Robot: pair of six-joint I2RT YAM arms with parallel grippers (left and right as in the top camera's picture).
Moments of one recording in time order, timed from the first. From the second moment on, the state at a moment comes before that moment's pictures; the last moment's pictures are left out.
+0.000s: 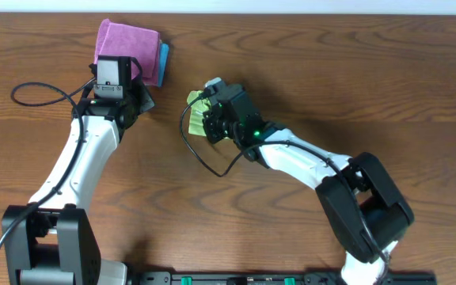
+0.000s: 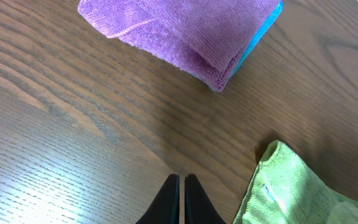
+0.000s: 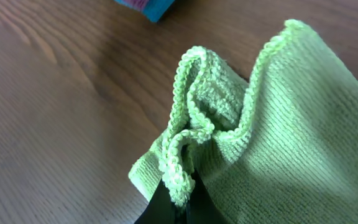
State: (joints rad) left arm -0.07 1.62 1.14 -0.47 -0.04 -0.56; right arm 0.66 1.94 1.16 0.06 -0.11 0.18
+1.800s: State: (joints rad) left arm -0.03 1.43 1.14 -0.57 0.10 -0.67; right arm 0.65 1.63 1.24 -0.25 -0.07 0.23
